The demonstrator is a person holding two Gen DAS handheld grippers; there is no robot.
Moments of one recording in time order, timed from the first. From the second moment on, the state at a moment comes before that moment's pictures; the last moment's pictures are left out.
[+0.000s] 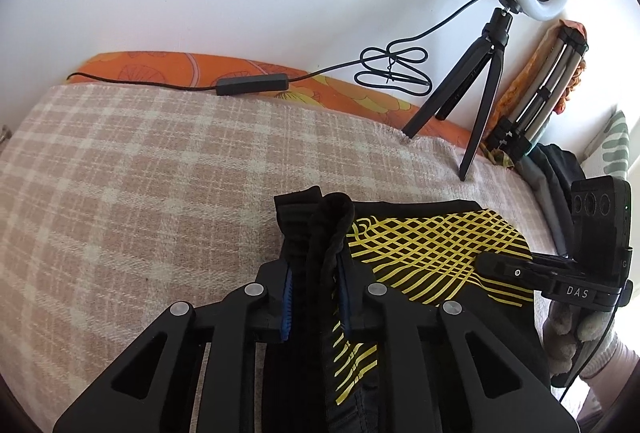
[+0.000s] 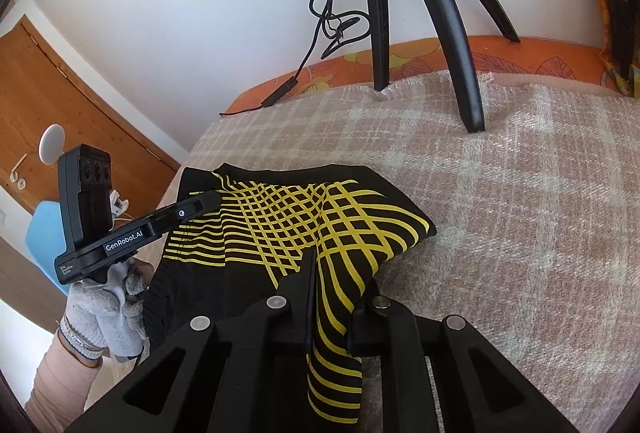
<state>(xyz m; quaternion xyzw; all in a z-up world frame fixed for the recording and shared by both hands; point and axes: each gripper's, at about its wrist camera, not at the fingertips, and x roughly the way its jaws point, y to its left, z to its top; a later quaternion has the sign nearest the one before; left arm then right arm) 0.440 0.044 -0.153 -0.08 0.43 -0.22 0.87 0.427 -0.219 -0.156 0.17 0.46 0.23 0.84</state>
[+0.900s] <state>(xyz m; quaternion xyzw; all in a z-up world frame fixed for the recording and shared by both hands) 0.295 0.037 -0.028 -0.09 0.24 -0.22 0.94 0.302 -0.223 -0.002 0.04 0.33 0.23 0.91</state>
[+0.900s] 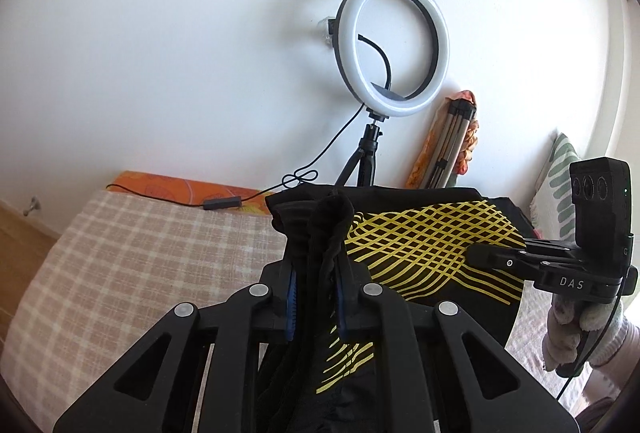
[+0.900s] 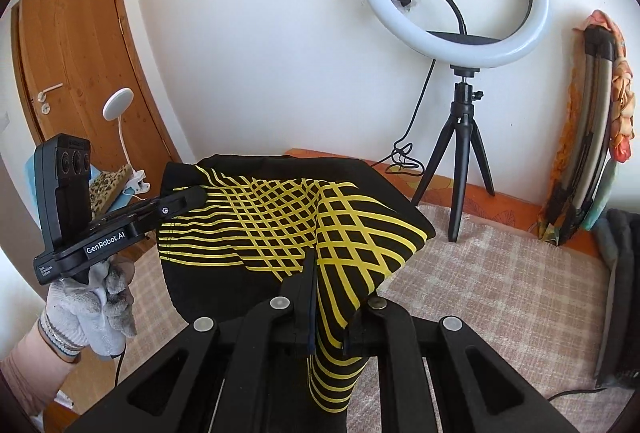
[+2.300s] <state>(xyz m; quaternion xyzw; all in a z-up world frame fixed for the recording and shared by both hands) 0.190 -0.123 0.047 -0.10 0.18 -0.35 0.91 0.147 -0.363 0.122 -0.03 0.28 0.12 0.95</state>
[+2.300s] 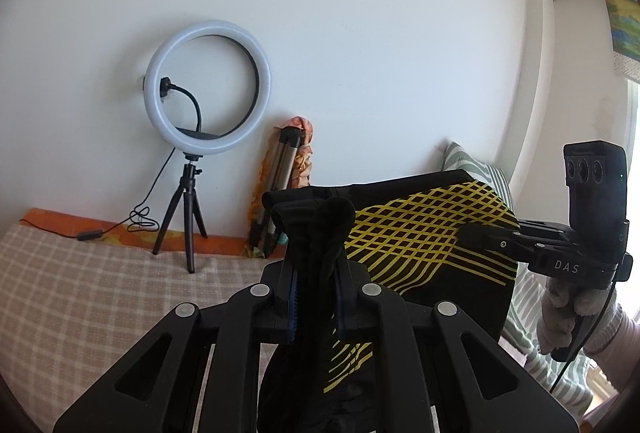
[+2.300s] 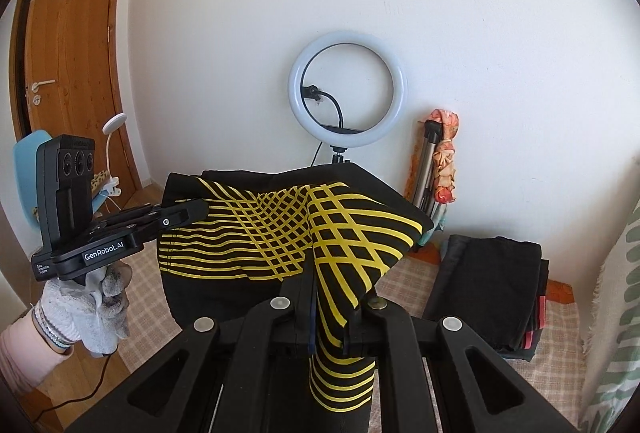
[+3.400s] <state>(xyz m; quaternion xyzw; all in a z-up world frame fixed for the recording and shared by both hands) 0.325 -0.348 0.006 -0.04 0.23 -0.39 0.89 0.298 -0.590 0.046 -0.02 0.36 0.07 0.93</state>
